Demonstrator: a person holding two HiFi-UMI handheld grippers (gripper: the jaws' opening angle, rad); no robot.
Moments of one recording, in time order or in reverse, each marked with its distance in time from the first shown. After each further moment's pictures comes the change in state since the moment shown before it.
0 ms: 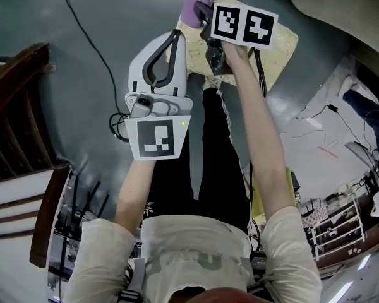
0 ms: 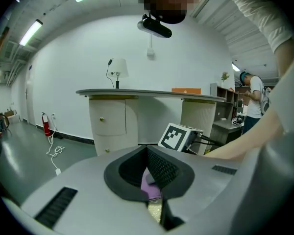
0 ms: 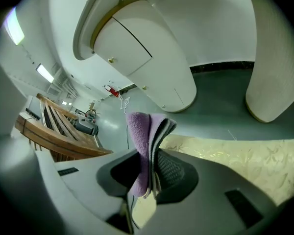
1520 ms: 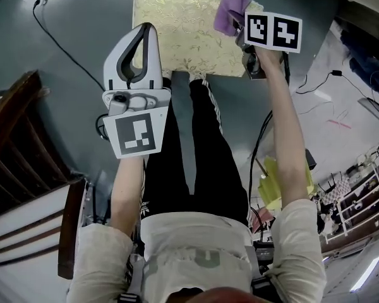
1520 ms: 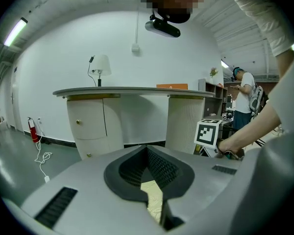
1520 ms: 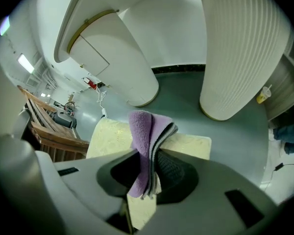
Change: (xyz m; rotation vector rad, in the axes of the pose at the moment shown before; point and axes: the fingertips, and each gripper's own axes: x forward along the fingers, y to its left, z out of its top) left arm 0.036 -0.072 0.002 0.074 0.006 -0.101; right arm -0.124 -0.185 -0.049 0.027 0.081 -0.241
